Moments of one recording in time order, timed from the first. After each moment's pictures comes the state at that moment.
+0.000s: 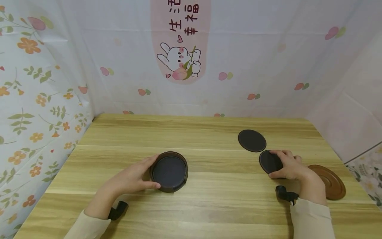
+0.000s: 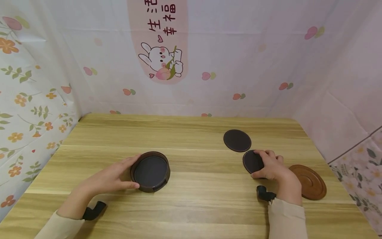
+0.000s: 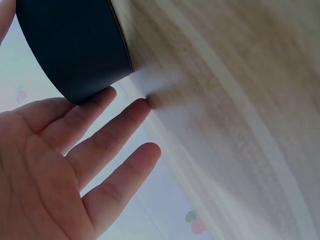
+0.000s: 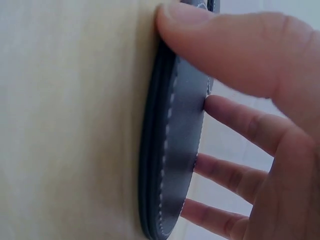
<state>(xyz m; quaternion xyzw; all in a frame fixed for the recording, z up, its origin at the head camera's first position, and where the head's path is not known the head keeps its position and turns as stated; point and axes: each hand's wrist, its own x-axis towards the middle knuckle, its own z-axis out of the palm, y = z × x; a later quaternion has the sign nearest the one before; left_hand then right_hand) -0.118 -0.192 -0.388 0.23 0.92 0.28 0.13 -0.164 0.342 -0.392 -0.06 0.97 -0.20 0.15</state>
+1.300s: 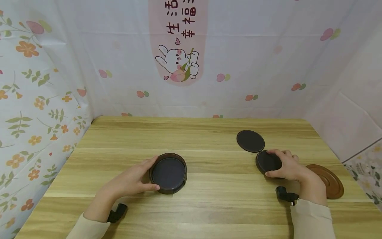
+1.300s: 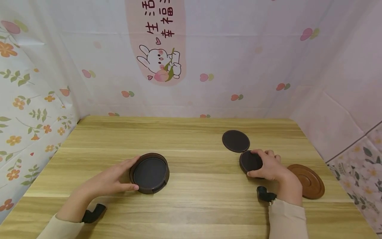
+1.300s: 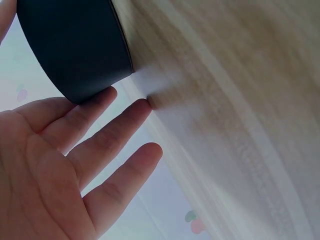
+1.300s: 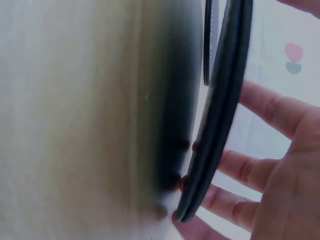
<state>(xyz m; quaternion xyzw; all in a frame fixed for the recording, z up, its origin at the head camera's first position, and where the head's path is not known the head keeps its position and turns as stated) -0.117 -0.192 -0.387 0.23 0.92 0.28 0.12 -0.162 0.343 -0.396 -0.06 0.97 -0.21 0.13</state>
